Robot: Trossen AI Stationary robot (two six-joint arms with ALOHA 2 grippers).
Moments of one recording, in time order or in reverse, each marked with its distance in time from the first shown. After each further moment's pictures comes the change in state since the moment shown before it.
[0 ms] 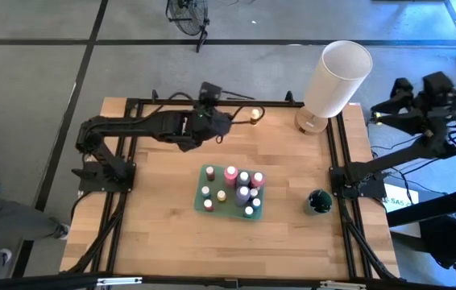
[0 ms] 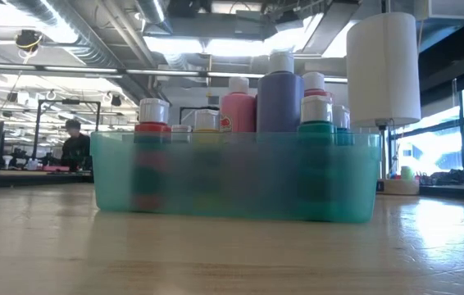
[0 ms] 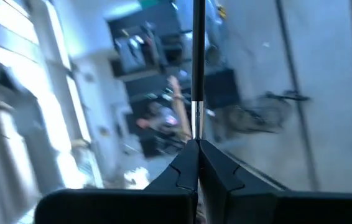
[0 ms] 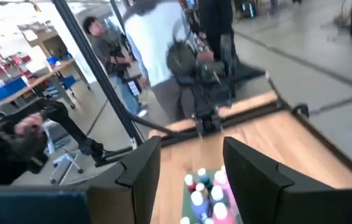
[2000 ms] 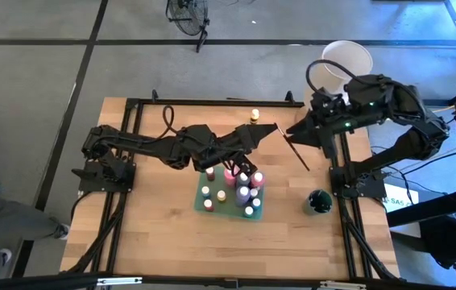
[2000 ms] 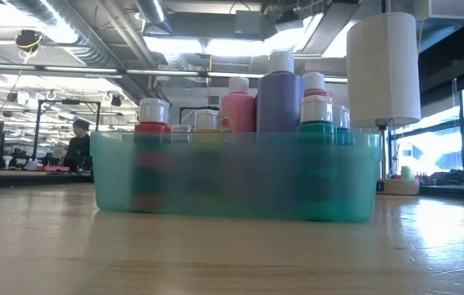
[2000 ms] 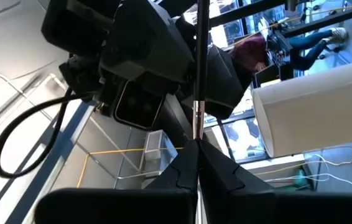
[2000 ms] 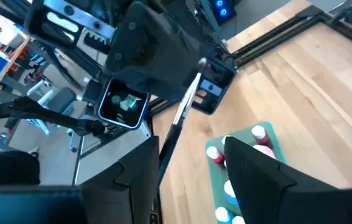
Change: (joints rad) left arm -0.187 0.087 0.001 1.076 0.688 1.014; right arm -0.159 0.453 0.000 0.143 -0.247 0.214
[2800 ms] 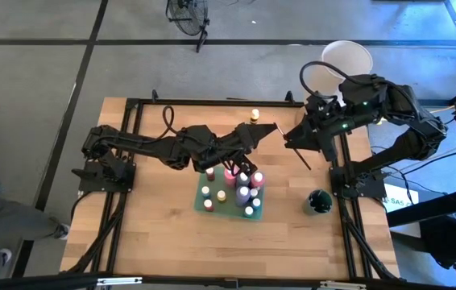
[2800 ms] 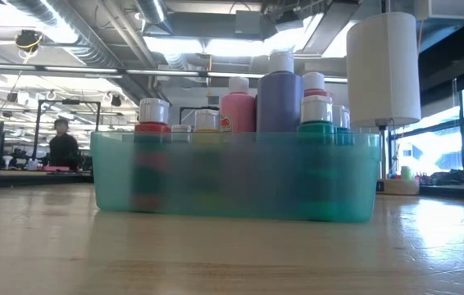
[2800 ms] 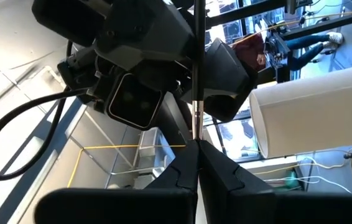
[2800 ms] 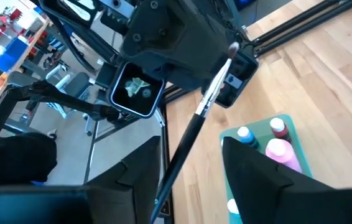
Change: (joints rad) left arm 0.000 0.000 0.000 -0.004 -0.014 -0.045; right arm -0.027 0.023 0.000 0.011 -0.120 -0.020
